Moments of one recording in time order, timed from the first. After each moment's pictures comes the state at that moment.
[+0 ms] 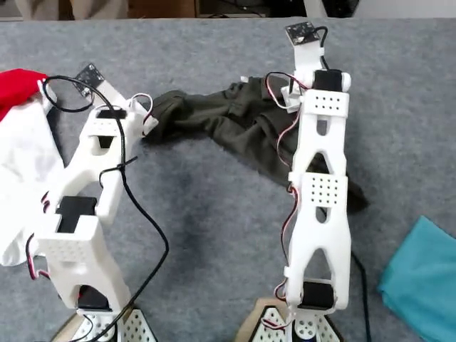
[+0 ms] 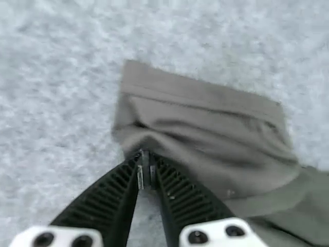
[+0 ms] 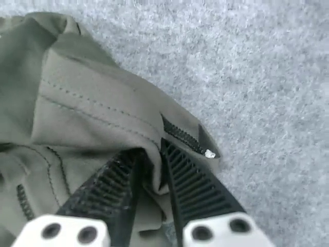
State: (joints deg) left arm -2.4 19.8 9.1 37.1 34.0; right arm 2.2 76.5 -89.8 85.2 14.0
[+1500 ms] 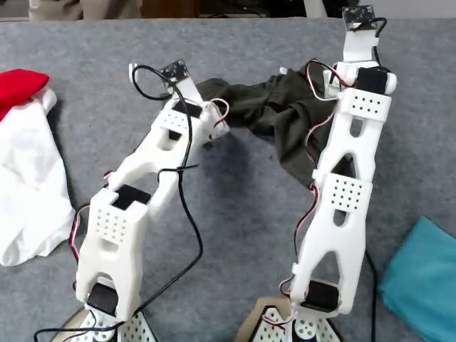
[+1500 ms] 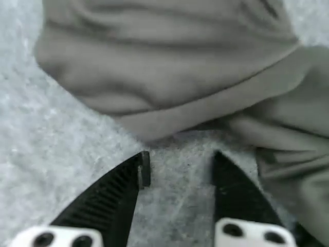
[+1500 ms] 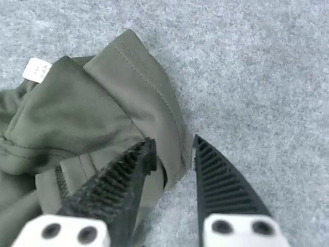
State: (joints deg) left arm 17.7 36.0 -16.4 50.9 36.1; right arm 10.5 71.8 -92.9 84.1 12.4
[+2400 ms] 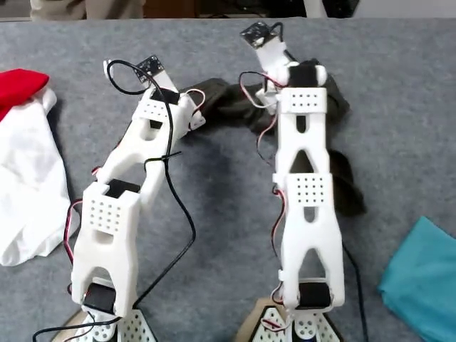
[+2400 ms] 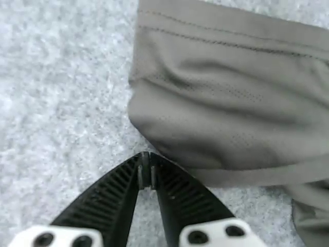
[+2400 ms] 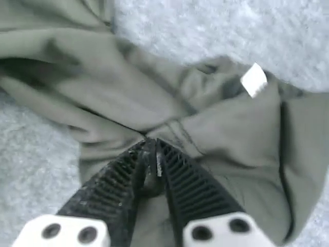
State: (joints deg) left arm 11.0 40.8 -23.8 57.7 36.1; right arm -4.1 74.5 -93.0 89.9 27.2
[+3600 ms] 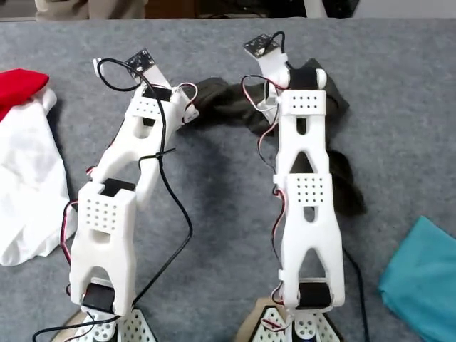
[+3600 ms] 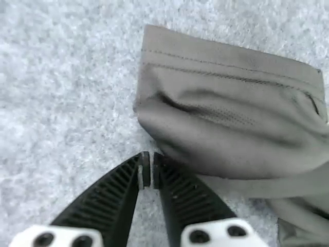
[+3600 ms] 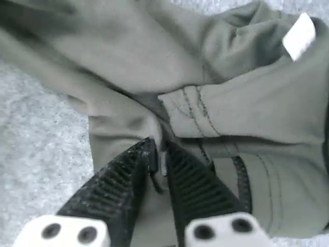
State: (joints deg) left arm 8.7 40.8 -24.9 55.2 36.1; right arm -4.4 76.8 -93.0 96.1 25.8
